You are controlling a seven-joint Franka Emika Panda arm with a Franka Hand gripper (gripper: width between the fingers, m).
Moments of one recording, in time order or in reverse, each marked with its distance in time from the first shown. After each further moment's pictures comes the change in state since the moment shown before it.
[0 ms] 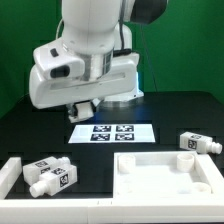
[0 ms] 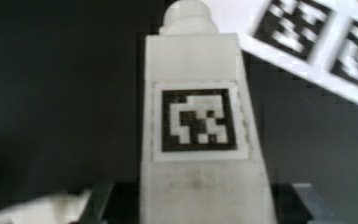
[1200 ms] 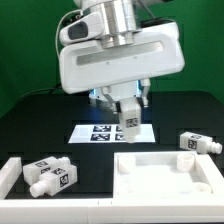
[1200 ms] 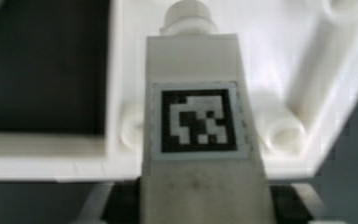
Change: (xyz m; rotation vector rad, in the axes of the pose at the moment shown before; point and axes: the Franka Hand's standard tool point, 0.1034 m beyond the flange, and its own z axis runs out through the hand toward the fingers) arm 0.112 -0.037 -0.082 0.058 0.749 0.277
